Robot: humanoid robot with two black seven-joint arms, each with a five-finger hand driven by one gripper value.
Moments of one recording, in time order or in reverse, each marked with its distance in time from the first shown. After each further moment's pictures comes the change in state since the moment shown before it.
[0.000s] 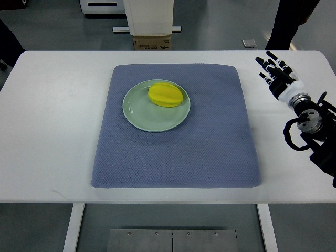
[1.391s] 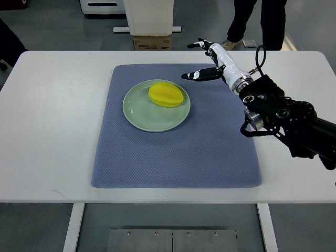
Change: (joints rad) left arm 0.000 0.000 0.000 0.000 0.000 0.000 0.000; right arm 0.235 0.075 -0.568 0.232 -0.472 -0.397 0.168
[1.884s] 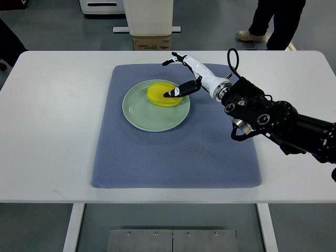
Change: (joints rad) left arm 0.000 0.000 0.000 0.000 0.000 0.000 0.000; right arm 0.082 0.085 -0.224 0.010 0.000 0.017 -0.010
